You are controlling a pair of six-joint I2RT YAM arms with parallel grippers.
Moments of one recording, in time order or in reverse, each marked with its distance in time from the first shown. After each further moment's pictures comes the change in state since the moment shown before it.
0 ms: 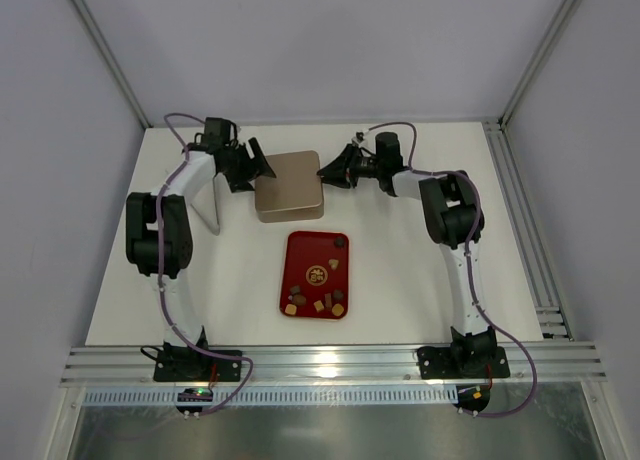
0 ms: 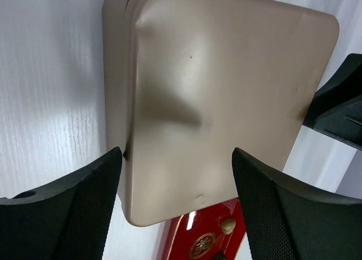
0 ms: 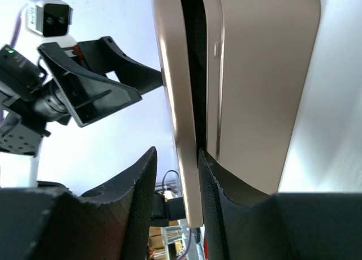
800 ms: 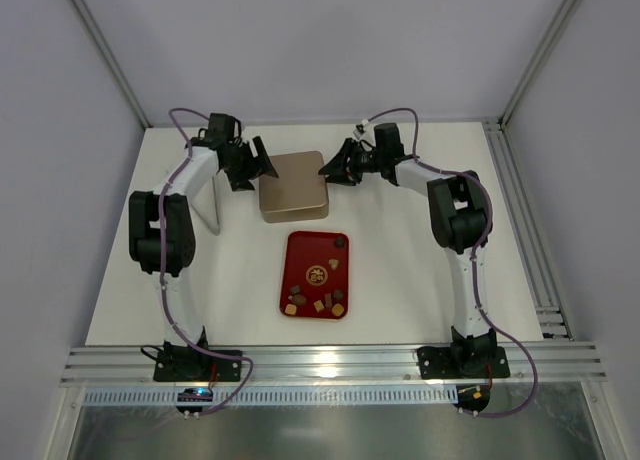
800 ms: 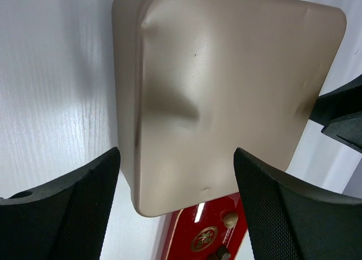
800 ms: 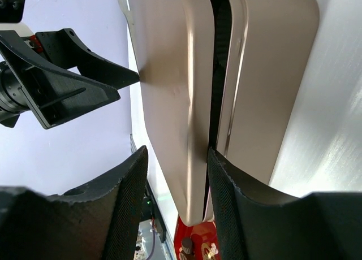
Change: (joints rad) left arm -0.023 0.022 0.083 -0.095 -0.025 0.032; right arm 0.000 -0.112 0.052 -0.394 0.117 -0.355
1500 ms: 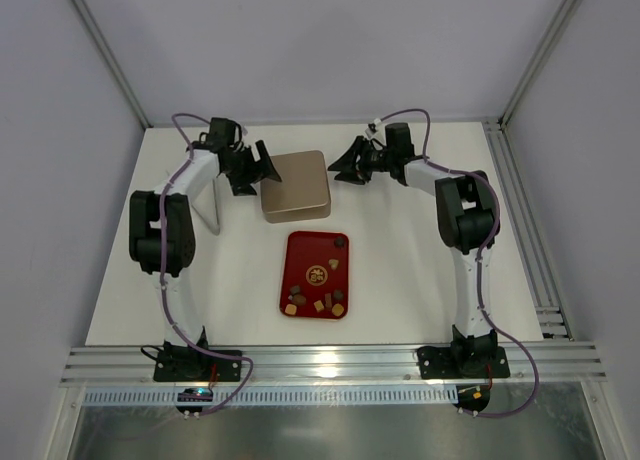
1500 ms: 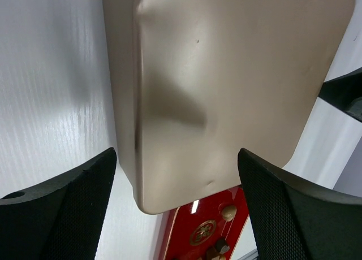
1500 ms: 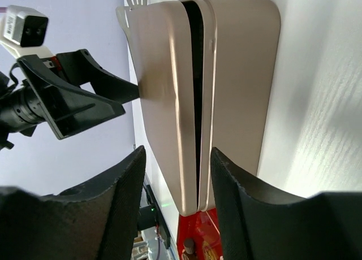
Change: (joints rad) left arm 0.000 0.000 -0.026 0.014 0.047 0.002; right arm -0.044 -0.034 -0.053 0.025 0.014 0.029
